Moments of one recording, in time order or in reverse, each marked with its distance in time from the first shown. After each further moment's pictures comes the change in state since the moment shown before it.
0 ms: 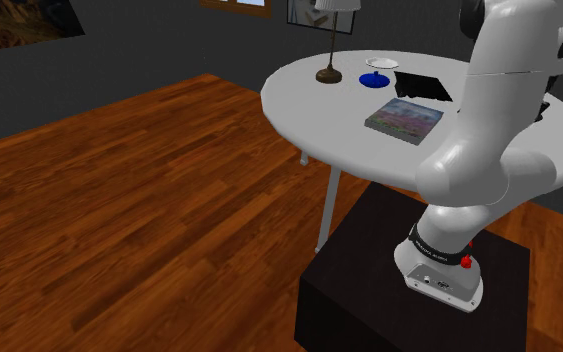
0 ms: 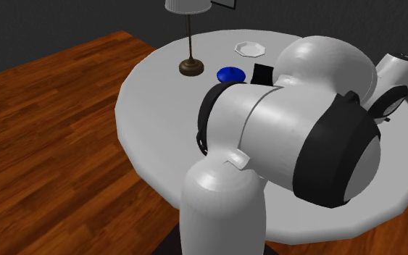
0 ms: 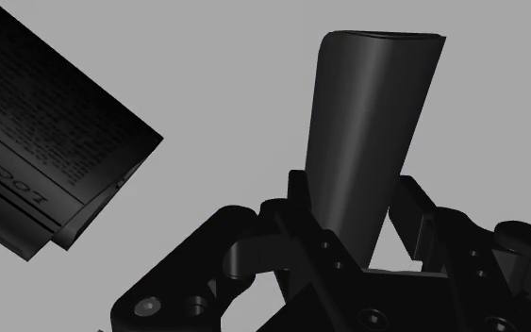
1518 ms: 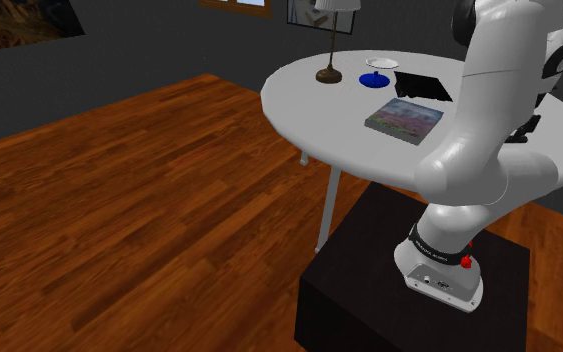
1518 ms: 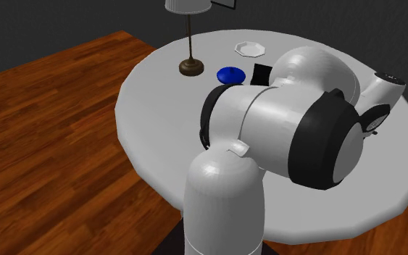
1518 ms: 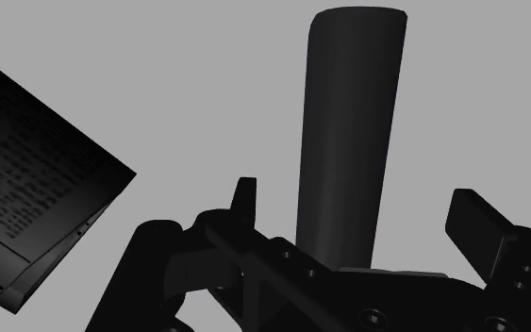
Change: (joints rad) arm -0.048 0.081 0.060 -0.052 0.080 0.108 -0.046
